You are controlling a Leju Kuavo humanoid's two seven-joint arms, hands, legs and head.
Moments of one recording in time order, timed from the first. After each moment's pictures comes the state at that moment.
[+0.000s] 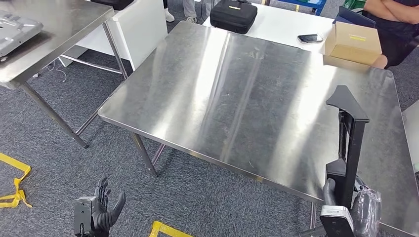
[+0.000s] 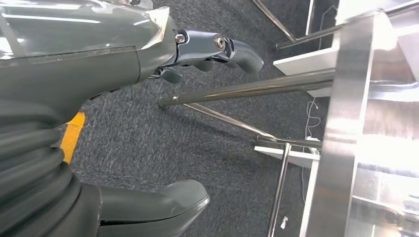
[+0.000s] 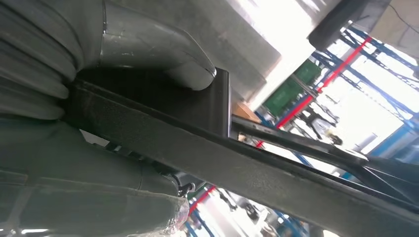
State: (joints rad) left arm 0.14 -0.03 0.00 -1.24 0.14 0.22 -0.43; right arm 0.34 -0.14 0.01 -1.98 0.62 -0.51 -0.21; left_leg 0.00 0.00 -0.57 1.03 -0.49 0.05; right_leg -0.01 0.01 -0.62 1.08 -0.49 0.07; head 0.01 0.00
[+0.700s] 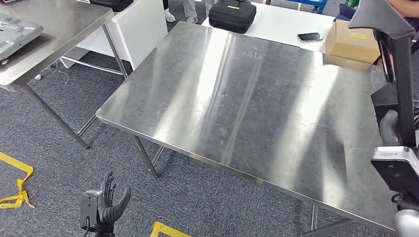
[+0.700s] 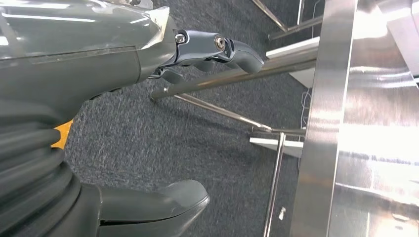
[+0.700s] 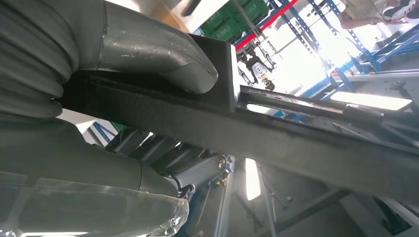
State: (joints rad) left arm 0.09 -0.03 -0.01 -1.20 0.12 0.21 -0.43; right arm -0.07 -0.48 -0.09 -2.04 0.58 -0.33 -0.07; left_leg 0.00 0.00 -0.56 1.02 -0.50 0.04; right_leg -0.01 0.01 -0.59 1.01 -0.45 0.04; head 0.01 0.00
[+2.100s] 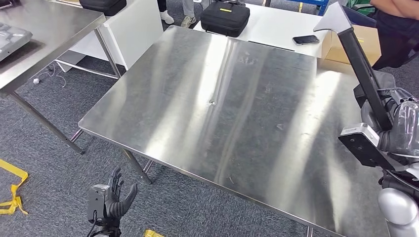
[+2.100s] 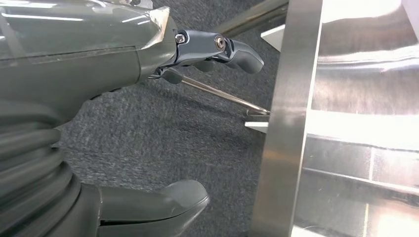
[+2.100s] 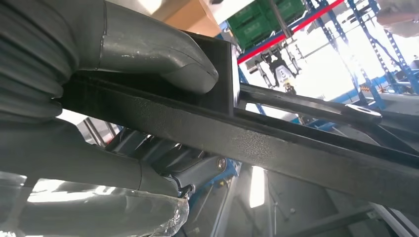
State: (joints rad) left arm 0.02 -0.03 -0.03 -1.11 0.11 0.20 -0.43; right arm -0.18 -0.49 0.01 -1.91 0.76 -0.30 0.00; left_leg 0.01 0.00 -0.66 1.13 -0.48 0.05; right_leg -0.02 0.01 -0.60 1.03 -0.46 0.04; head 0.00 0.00
